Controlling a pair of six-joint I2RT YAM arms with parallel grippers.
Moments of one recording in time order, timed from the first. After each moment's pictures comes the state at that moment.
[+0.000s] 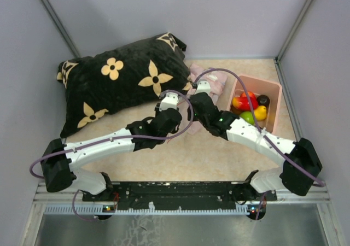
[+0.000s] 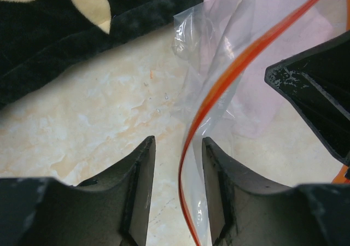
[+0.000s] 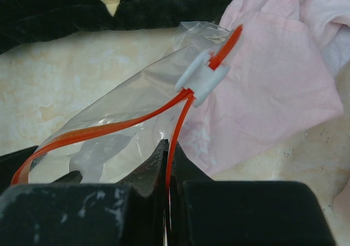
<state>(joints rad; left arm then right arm) -1.09 1.37 1.05 -0.32 -0.77 -0.44 0.82 1.33 0.99 -0.23 0.37 0.49</state>
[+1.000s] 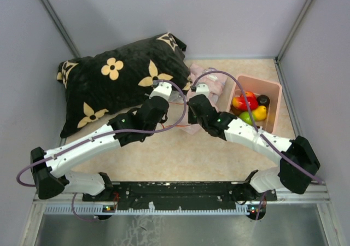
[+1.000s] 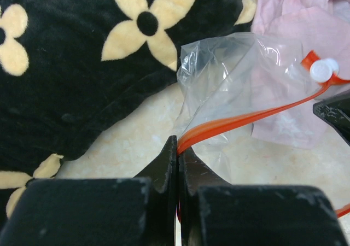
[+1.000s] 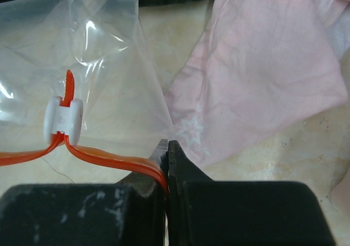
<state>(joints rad) -0.98 1.28 1.19 -0.48 -0.76 -0.14 0.82 1.38 0.97 -0.24 0.36 0.49</state>
